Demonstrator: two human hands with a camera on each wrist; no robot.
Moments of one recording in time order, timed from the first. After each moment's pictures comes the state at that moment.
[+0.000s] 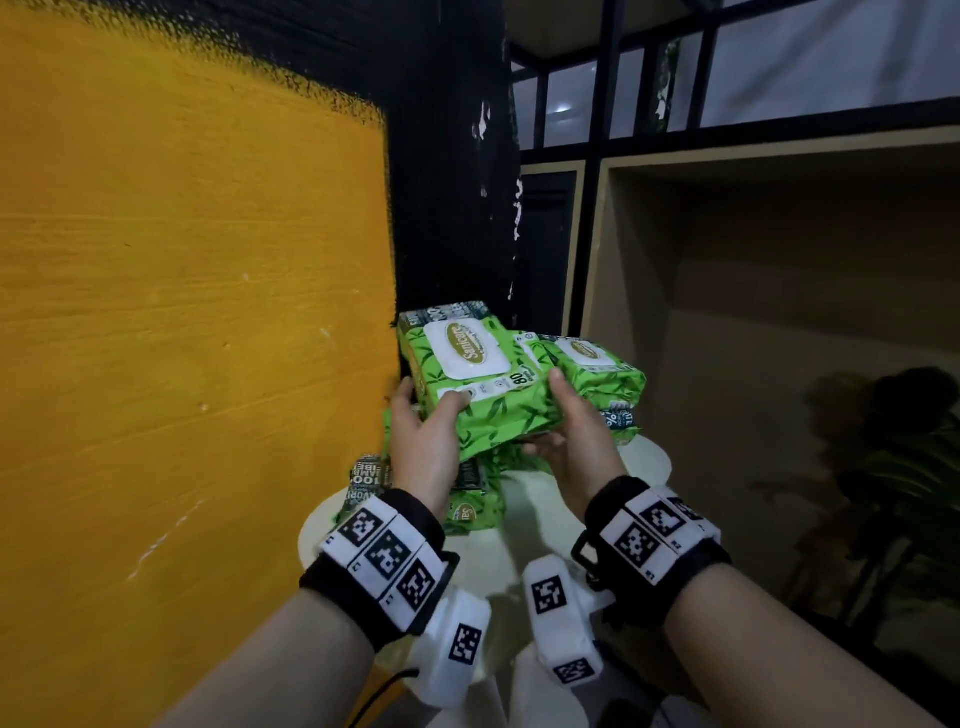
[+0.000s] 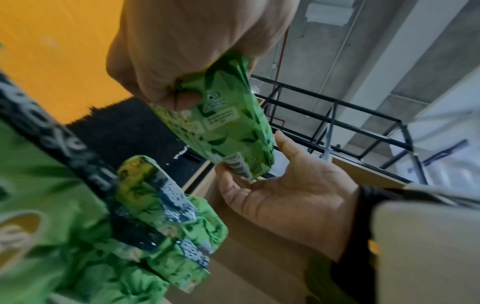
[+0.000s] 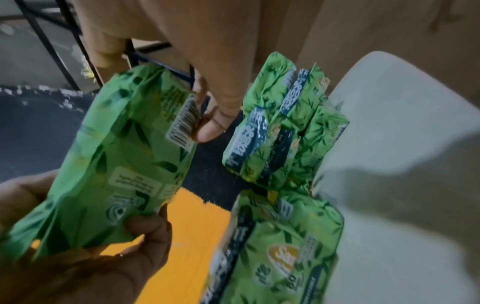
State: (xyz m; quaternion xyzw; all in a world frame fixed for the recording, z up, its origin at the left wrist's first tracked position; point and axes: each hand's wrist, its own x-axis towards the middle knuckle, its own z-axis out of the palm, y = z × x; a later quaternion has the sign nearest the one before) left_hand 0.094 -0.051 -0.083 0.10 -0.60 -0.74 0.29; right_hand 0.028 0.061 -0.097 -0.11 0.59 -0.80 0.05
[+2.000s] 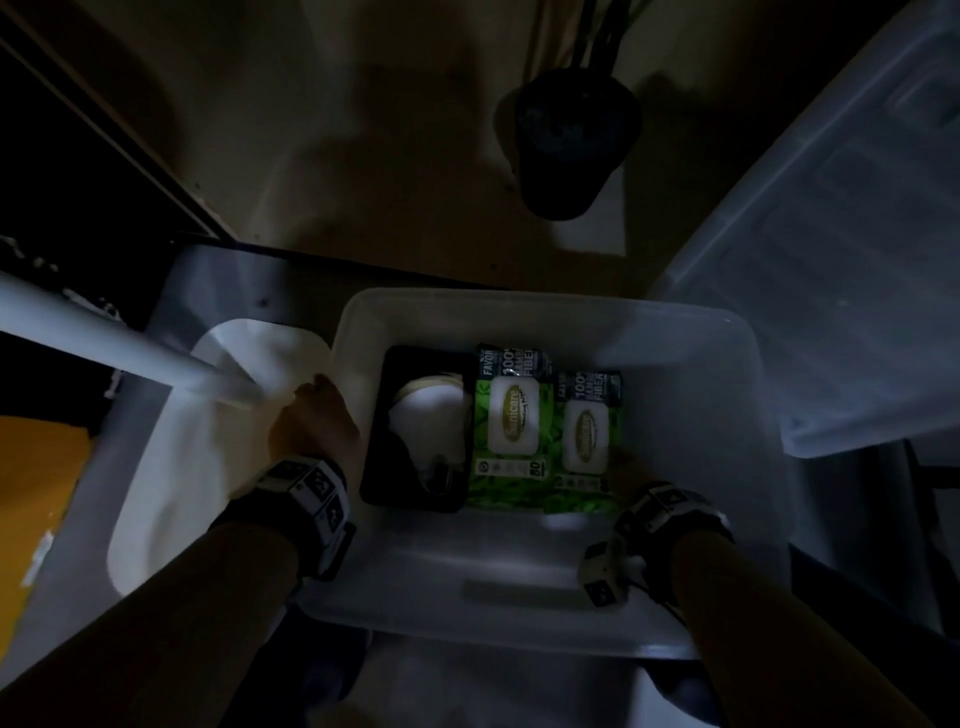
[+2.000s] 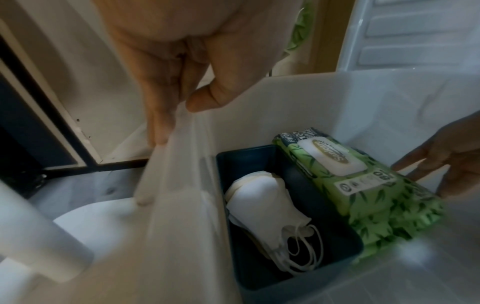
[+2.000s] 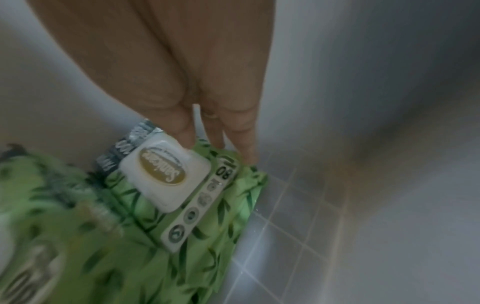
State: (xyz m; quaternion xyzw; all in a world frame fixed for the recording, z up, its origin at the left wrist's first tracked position) left_hand -0.033 0.209 -0.575 0.06 -0.96 0.01 -0.27; right_hand 0.088 0.487 -0.703 0.54 0.65 -0.46 0.28
